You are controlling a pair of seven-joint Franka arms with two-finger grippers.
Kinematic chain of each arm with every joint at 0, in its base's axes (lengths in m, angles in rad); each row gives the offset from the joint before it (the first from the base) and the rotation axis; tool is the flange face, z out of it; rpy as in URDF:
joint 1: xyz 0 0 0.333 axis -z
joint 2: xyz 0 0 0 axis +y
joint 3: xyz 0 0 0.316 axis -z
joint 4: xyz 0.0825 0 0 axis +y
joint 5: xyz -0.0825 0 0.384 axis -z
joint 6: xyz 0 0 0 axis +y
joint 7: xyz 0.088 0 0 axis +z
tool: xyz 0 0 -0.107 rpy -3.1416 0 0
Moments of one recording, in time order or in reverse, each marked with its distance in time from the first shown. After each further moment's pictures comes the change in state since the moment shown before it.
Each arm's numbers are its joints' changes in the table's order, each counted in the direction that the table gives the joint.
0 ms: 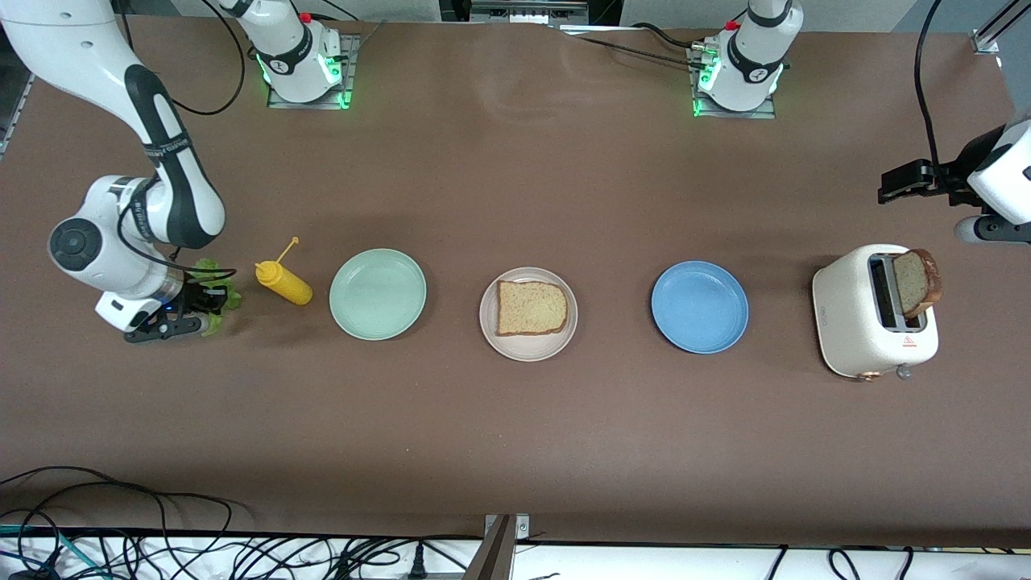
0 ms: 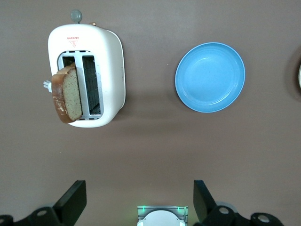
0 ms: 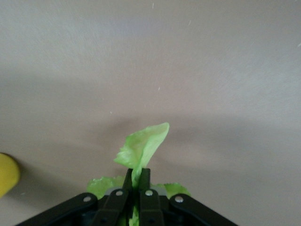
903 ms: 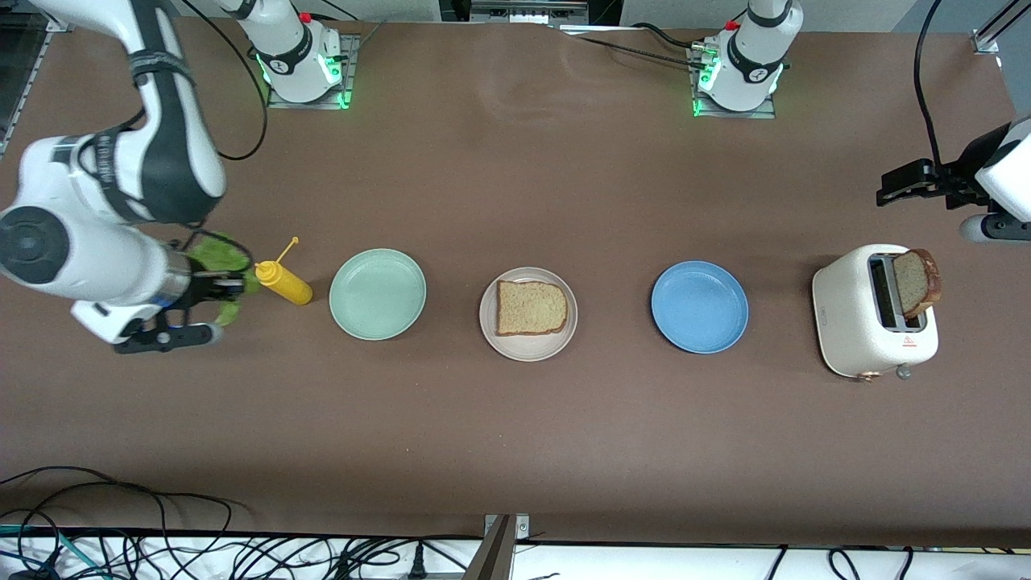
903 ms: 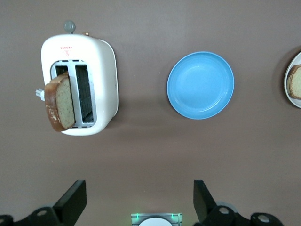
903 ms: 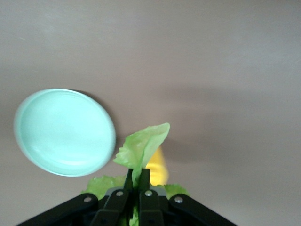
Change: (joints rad) left arm -0.010 -0.002 0.006 0.000 0.033 -0.036 -0.005; right arm -0.272 -0.032 -0.020 -0.452 -0.067 0.623 -0.418
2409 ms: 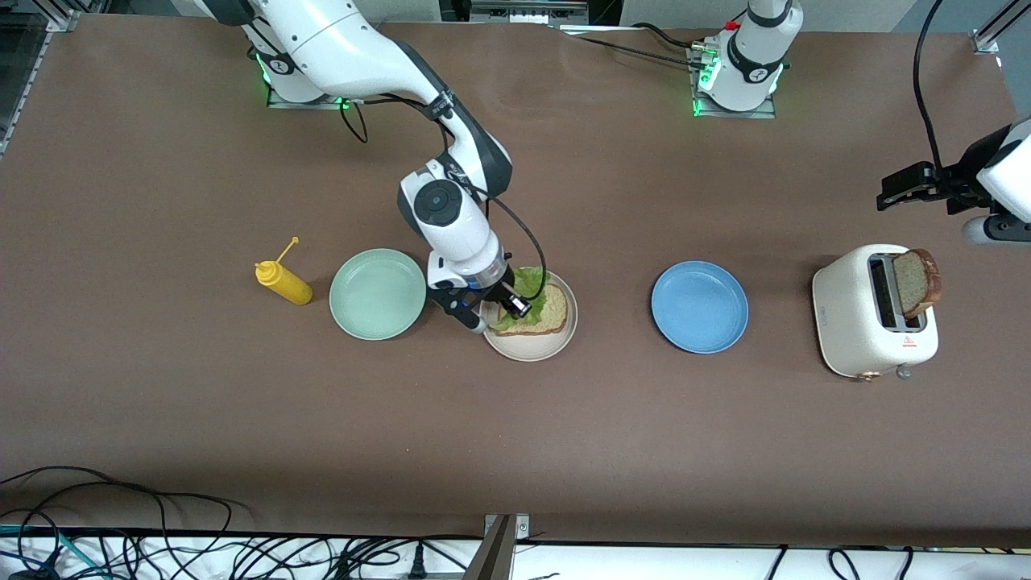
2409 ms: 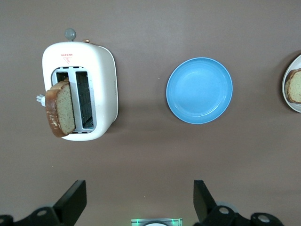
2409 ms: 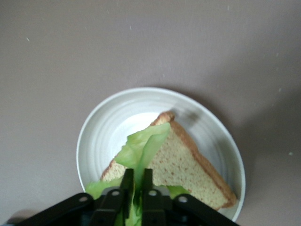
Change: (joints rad) left arm -0.001 0.000 0.005 -0.002 0.000 -0.014 0.000; right arm -0.462 0.377 -0.072 -0.021 -0.144 -0.840 -1.163
